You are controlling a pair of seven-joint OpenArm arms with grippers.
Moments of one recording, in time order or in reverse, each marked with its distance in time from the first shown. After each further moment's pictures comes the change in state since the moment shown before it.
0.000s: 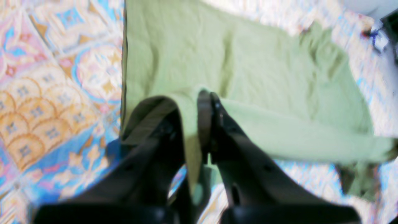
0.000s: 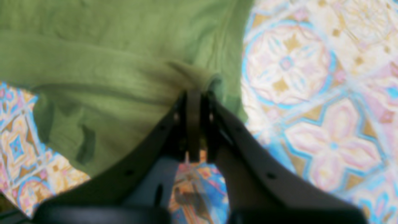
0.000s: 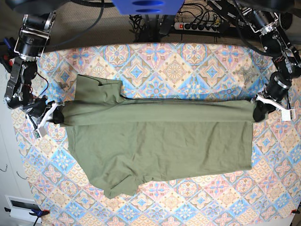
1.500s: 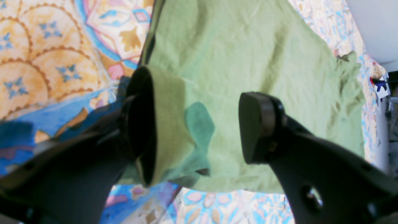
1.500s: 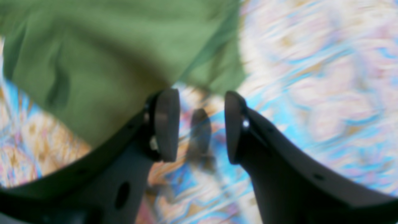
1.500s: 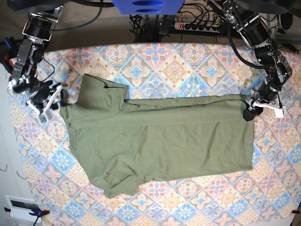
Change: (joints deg) left arm -8.4 1.4 -1.7 -25.2 6.0 0.2 -4.8; right arm -12.1 -5.2 5.2 15.4 -10.4 0.0 -2.3
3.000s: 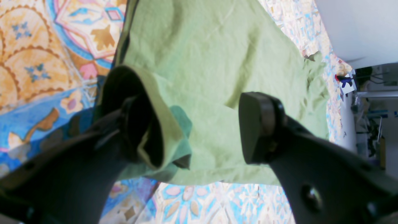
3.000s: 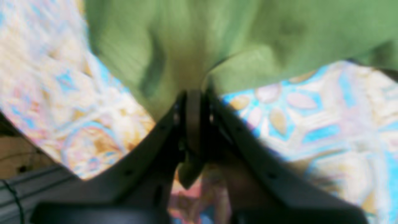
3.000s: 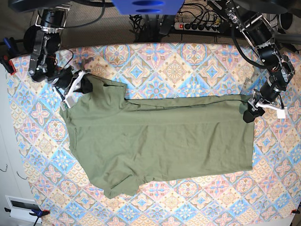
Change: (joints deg) left arm 0.3 -1.6 0.0 0.0 -8.5 0.0 4.7; right arm -4.3 -4.9 -5.3 0.0 12.5 0.0 -1.0
